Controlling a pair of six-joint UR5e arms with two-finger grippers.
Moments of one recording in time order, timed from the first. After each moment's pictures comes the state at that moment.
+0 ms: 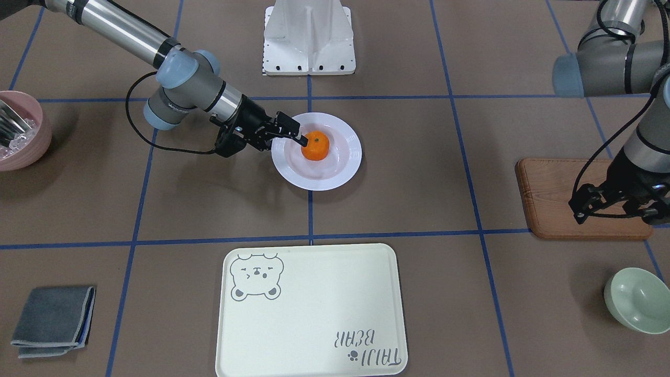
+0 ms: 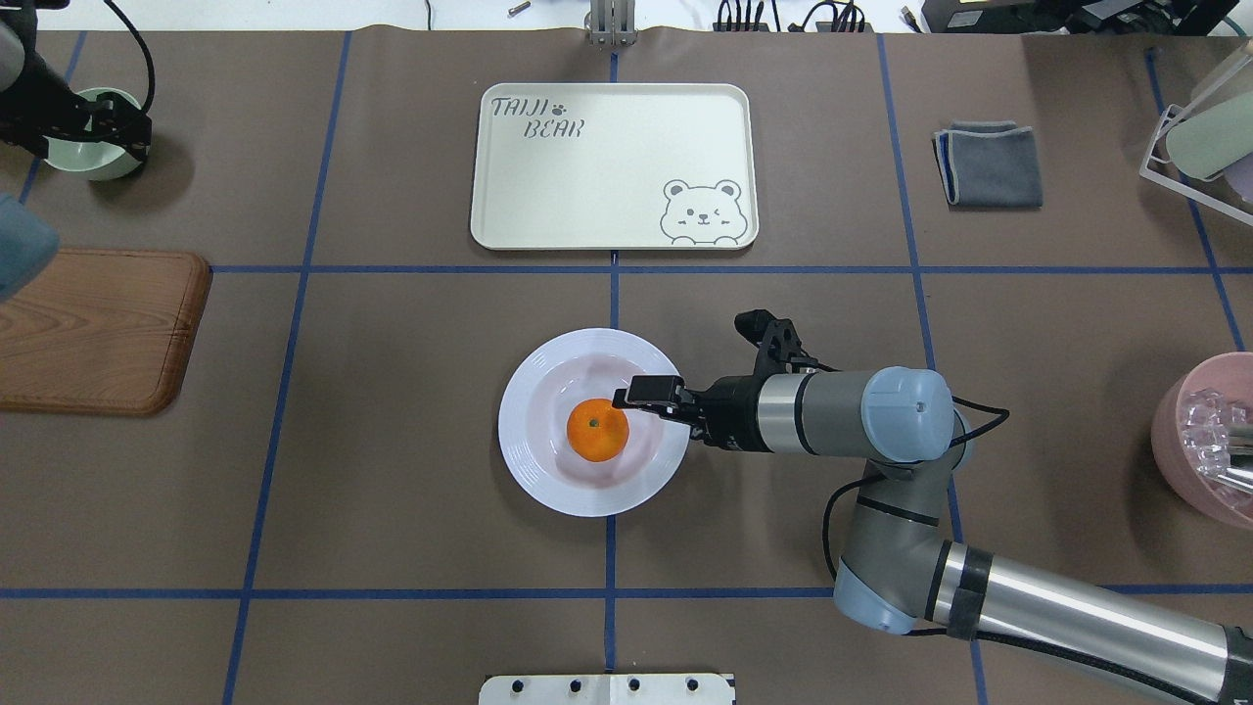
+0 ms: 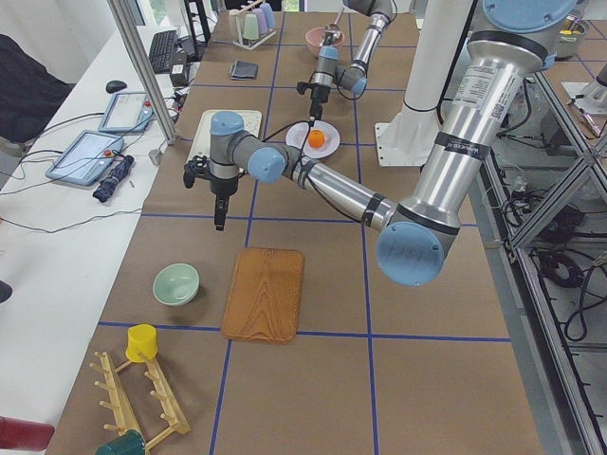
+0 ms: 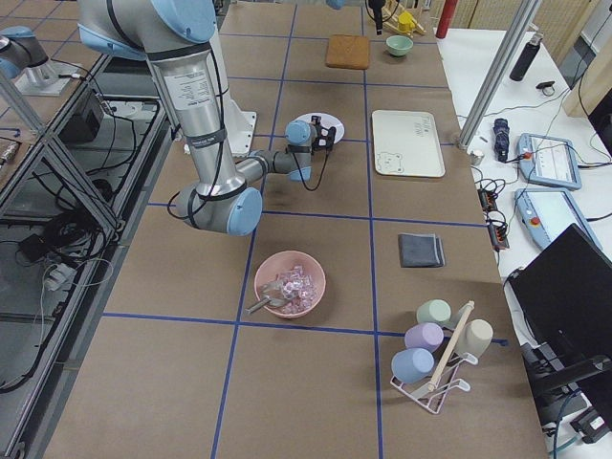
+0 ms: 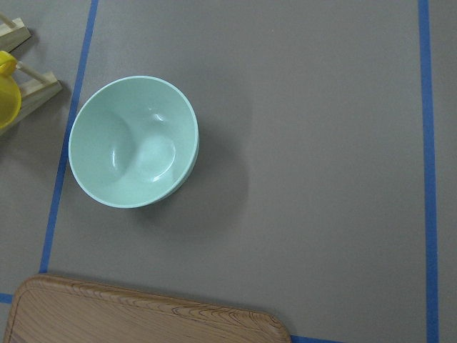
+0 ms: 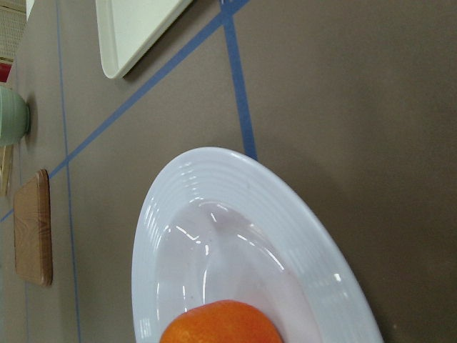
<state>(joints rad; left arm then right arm) -1.14 -1.92 -1.66 -1.63 -2.00 -0.70 0.42 -1.11 1.41 -0.27 1.78 1.75</state>
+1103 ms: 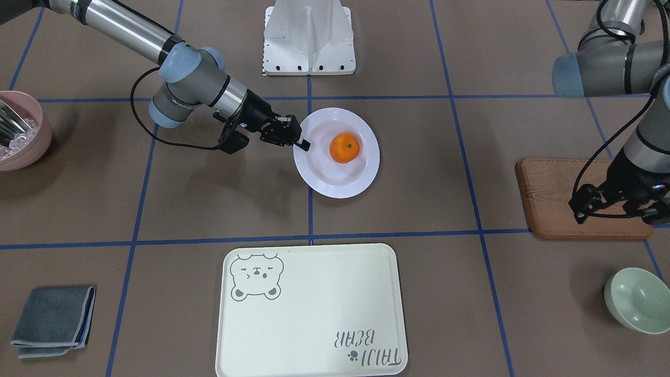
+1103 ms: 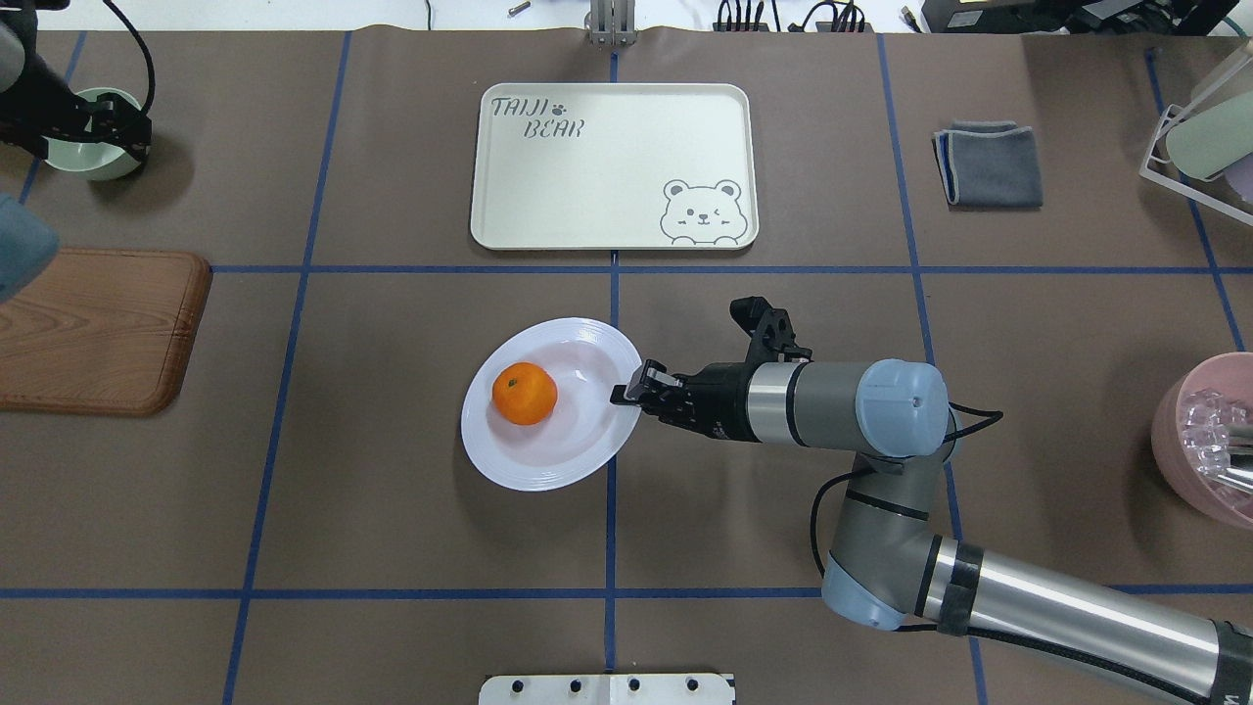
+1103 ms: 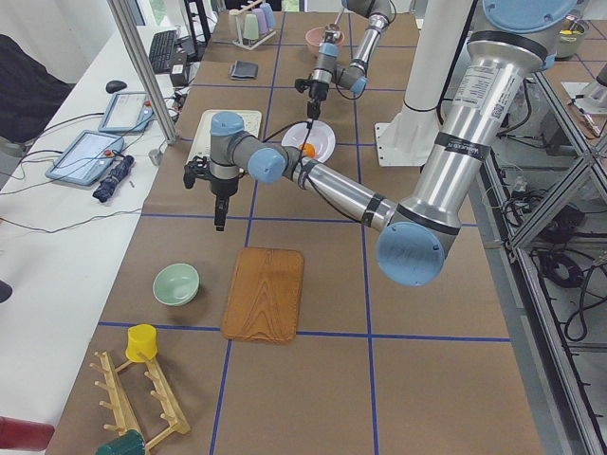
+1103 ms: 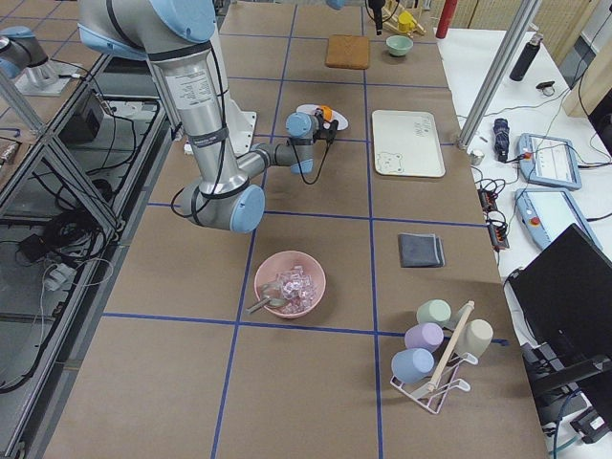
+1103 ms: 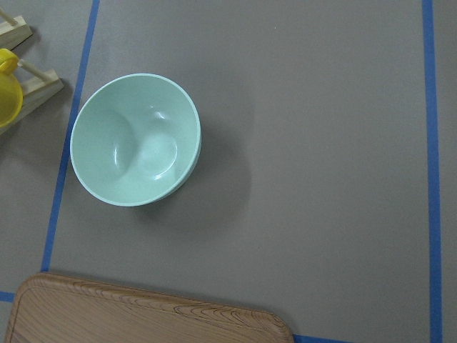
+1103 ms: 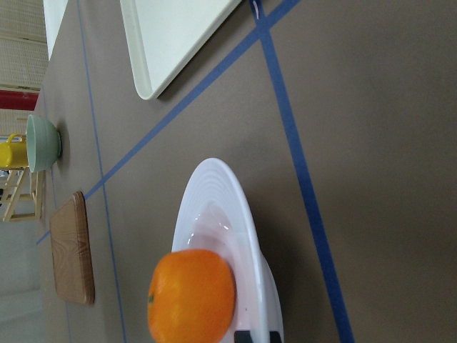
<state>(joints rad) -1.14 -1.92 -1.66 -1.63 -2.00 -0.70 0.42 -1.10 1.43 -0.26 1.74 1.83</state>
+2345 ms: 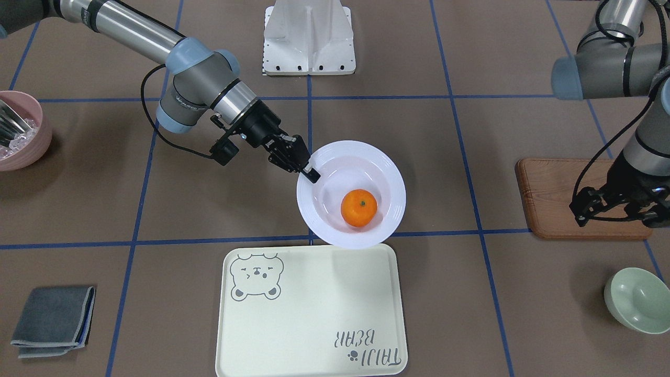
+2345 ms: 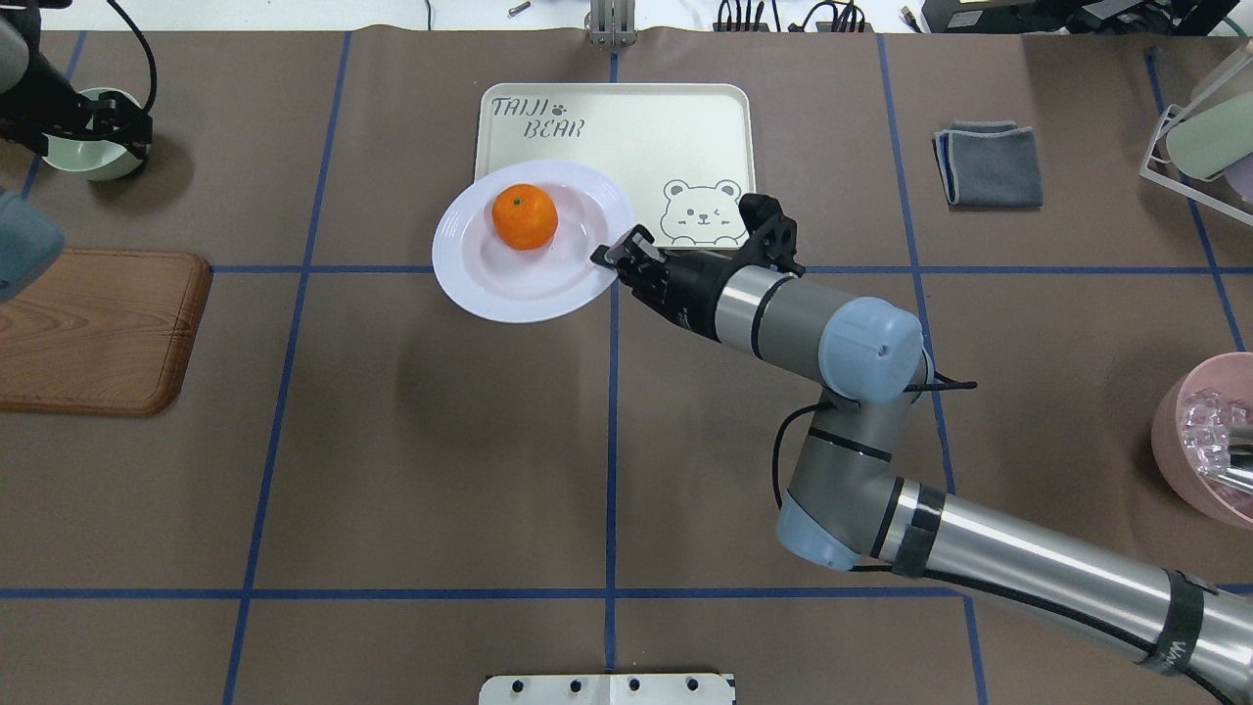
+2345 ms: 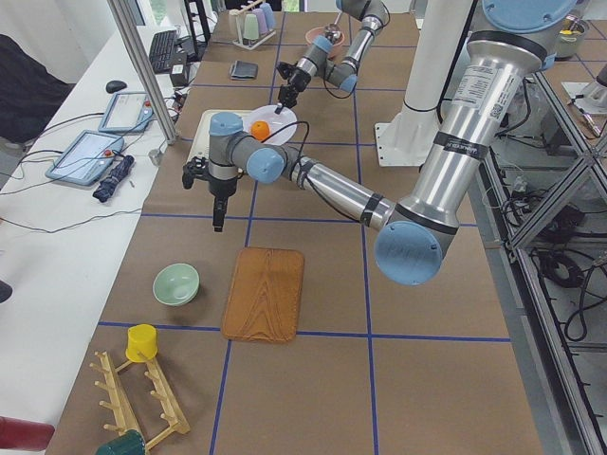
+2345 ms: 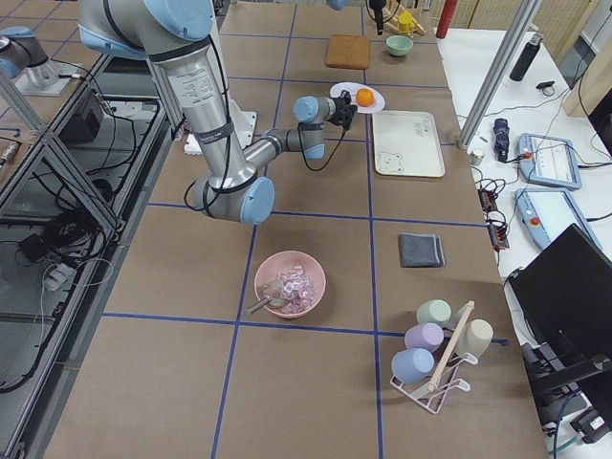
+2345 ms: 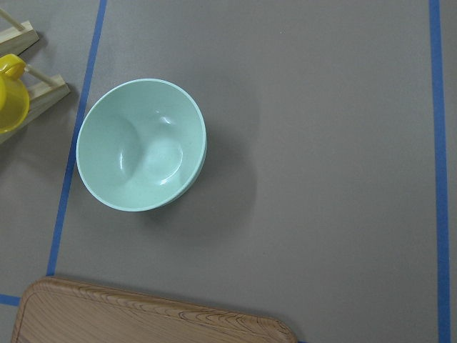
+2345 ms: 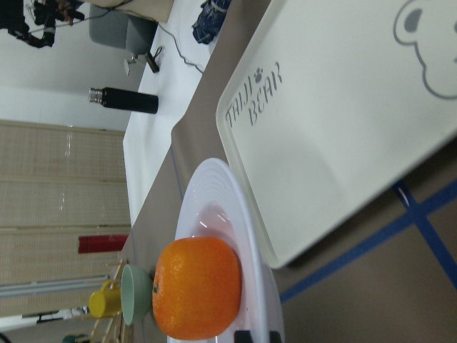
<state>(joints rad) -1.14 -1.93 -1.65 -1.63 -1.98 -0.70 0.53 -0.95 1.42 -0.39 1.47 1.96</state>
